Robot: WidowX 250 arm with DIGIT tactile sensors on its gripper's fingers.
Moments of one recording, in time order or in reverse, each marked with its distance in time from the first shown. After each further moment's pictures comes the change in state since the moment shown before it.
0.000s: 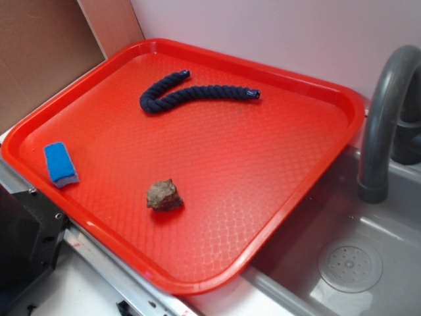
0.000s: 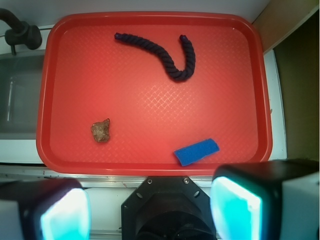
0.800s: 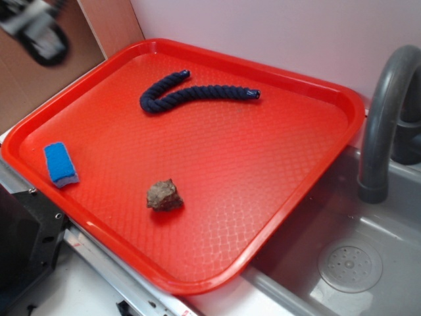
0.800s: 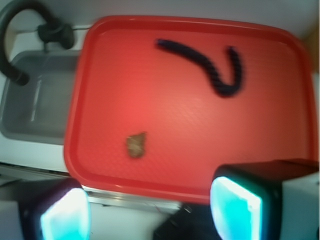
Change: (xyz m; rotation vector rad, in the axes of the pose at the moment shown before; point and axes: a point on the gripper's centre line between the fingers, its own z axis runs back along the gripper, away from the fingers) arm 0.023 -0.070 -0.051 -0.099 0.000 -0.187
